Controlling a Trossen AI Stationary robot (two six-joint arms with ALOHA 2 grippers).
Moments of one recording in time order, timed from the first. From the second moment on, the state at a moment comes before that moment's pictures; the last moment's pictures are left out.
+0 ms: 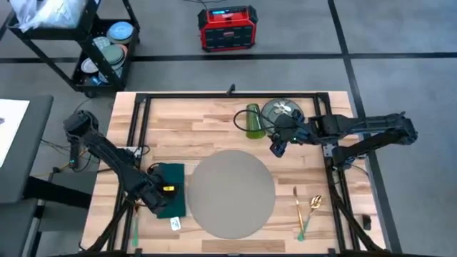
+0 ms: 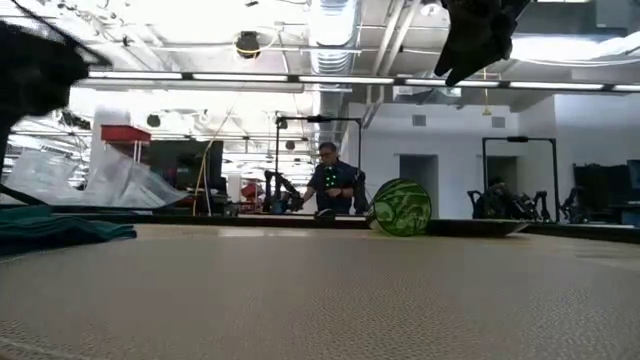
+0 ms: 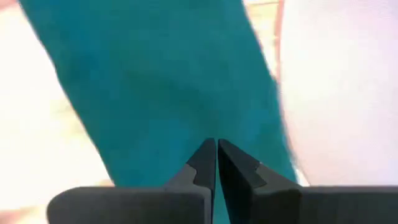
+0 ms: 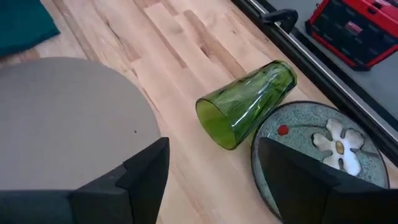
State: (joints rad) left arm -0.78 1.28 0.75 -0.88 -0.31 -2.18; right arm 0.04 1.20 1.14 -0.86 0.47 0.46
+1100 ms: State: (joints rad) left arm -1.20 1.47 1.00 -1.09 0.10 -2.23; right arm 0.05 1.26 1.14 -0.56 0.26 0.47
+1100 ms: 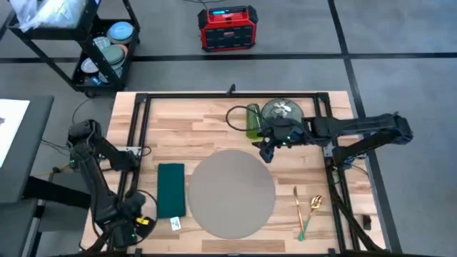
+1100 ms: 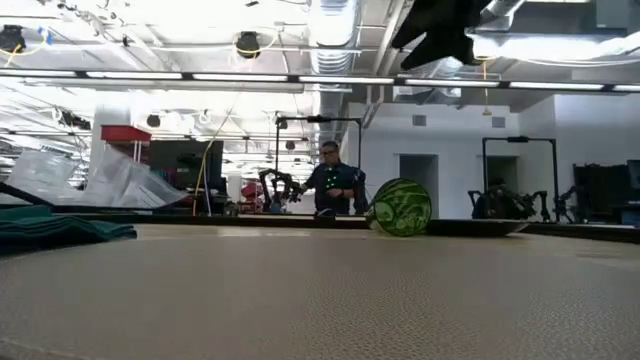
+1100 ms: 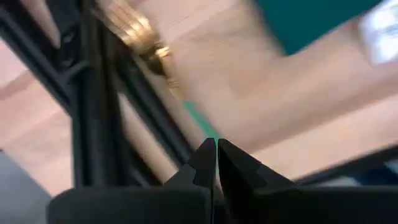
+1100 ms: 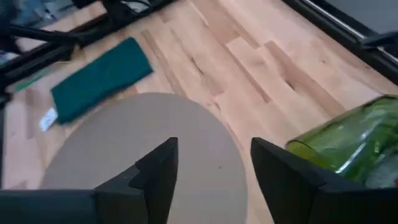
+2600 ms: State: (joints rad) left arm -1.18 1.53 0.74 -0.63 0.11 -1.48; right arm 0.11 1.24 1.26 -0.57 0.25 0.50
